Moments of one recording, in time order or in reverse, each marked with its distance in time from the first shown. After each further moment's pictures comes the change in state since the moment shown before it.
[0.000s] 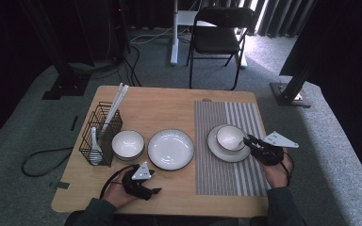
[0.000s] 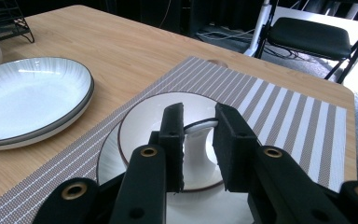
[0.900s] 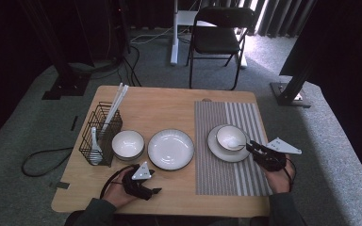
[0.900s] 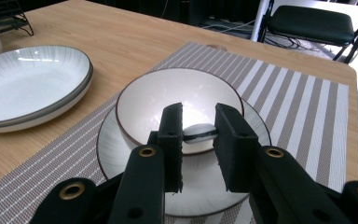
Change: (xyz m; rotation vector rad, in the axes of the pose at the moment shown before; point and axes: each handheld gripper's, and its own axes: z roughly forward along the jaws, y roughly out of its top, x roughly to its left) left arm 0.000 0.000 0.000 -0.001 0.001 -0.002; right arm -0.004 -0.023 -0.007 0.017 0.004 0.040
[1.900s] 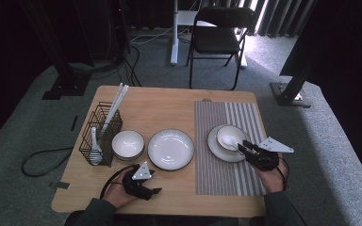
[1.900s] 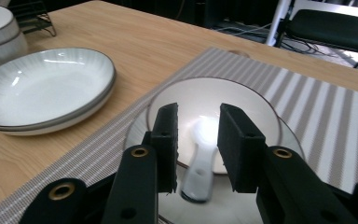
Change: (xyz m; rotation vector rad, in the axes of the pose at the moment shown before) left arm -0.001 0.001 0.000 0.008 0.006 -0.004; right arm 0.021 0.011 0.011 -0.004 0.060 -0.032
